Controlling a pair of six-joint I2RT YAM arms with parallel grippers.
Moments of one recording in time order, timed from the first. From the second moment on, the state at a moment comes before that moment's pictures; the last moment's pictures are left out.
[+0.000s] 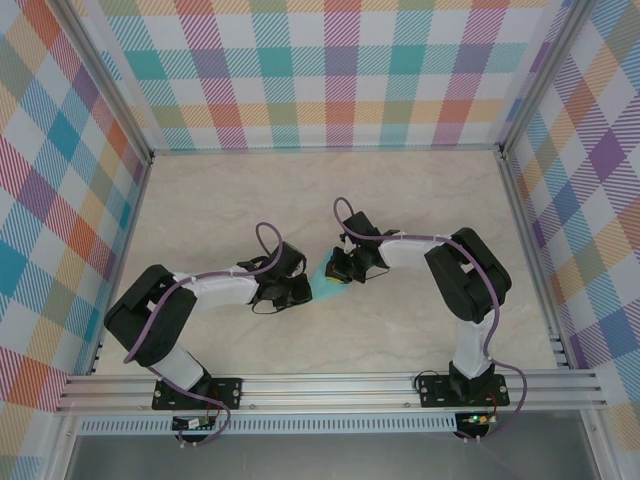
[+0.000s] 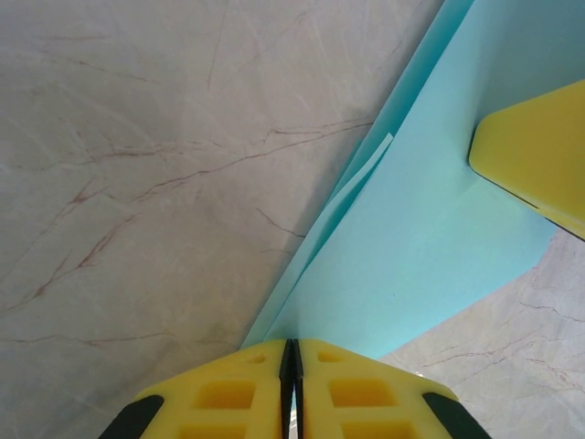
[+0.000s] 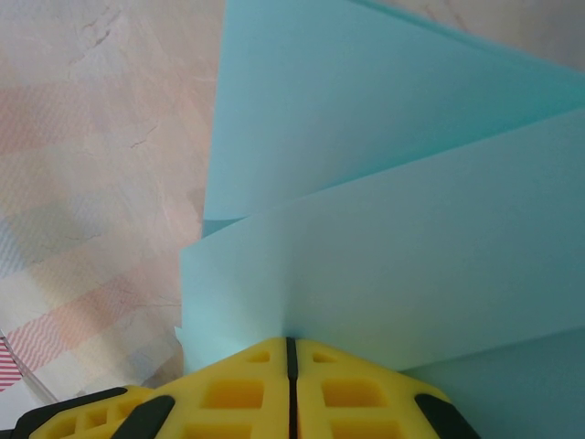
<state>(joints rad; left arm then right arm) -0.70 1.59 0.74 -0.24 0.17 -0.89 0.63 1.91 1.06 -0.25 -0.46 0.86</state>
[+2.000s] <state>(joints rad) -0.69 1.58 0.70 -0.17 0.20 -0.92 0.49 1.89 1.01 -0.21 -0.50 0.76</state>
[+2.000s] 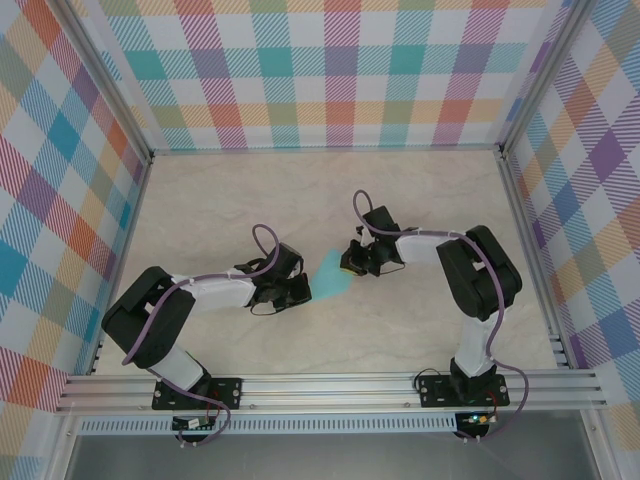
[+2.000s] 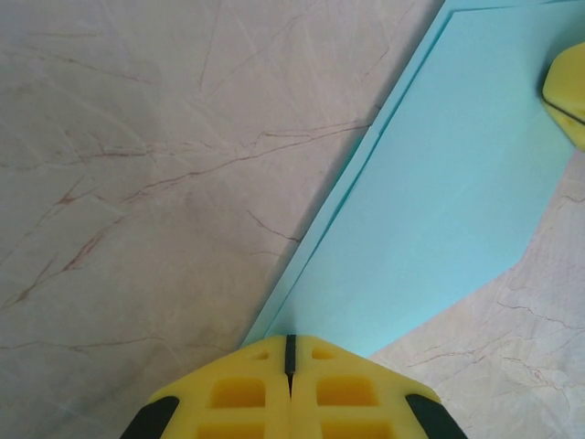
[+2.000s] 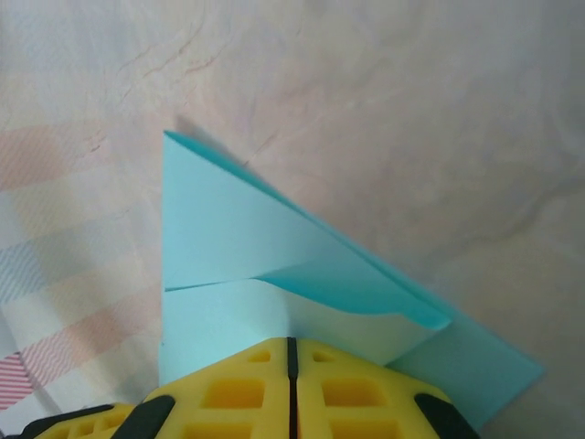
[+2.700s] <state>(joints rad) -0.68 1.58 0.70 -0.16 0.21 -0.92 0.62 1.72 0.96 -0.22 -0.40 0.79</state>
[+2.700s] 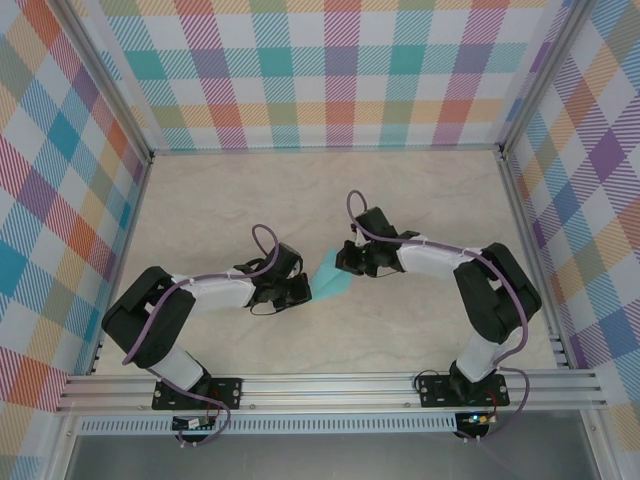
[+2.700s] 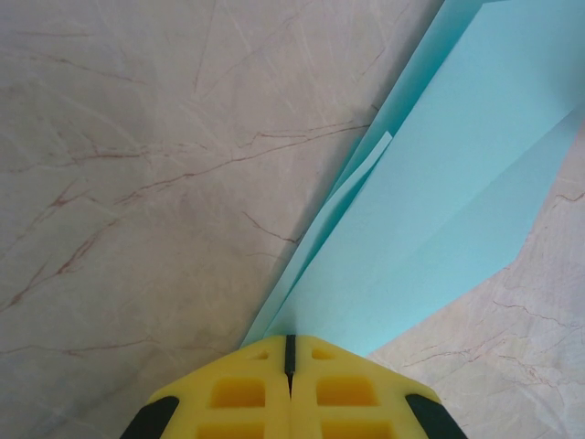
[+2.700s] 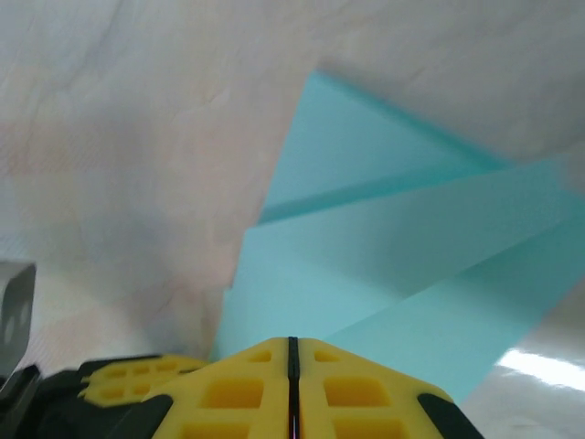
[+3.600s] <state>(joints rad) -0.68 1.51 0.64 -0.18 0.22 -0.91 0.67 1.91 1.01 -0.16 -0.52 0.89</state>
